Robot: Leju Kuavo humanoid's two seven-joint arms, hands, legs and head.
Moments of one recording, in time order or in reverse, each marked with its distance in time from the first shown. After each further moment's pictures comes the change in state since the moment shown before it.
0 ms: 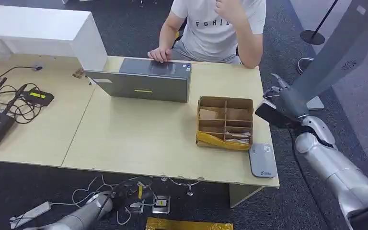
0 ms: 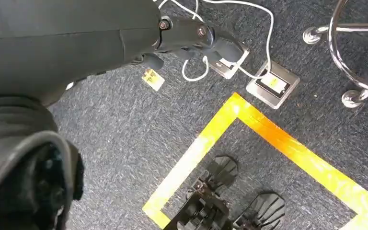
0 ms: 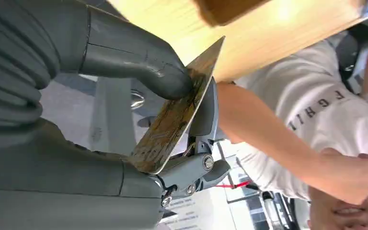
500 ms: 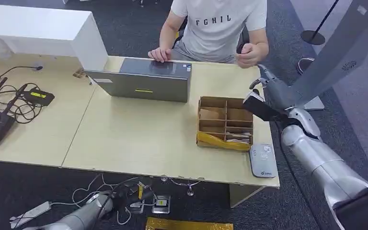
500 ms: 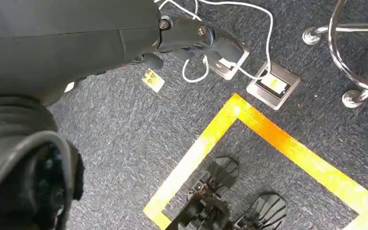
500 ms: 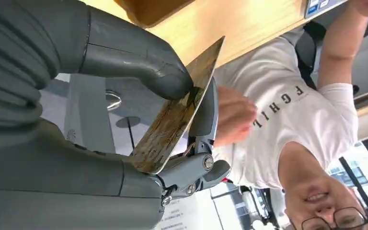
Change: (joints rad) left arm -0.001 0.000 0.001 0.000 -0.010 -0.002 0.000; right arm -0.041 0.084 0.000 0.023 0.000 -0.016 -0.016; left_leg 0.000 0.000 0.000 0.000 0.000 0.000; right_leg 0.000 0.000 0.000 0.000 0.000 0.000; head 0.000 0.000
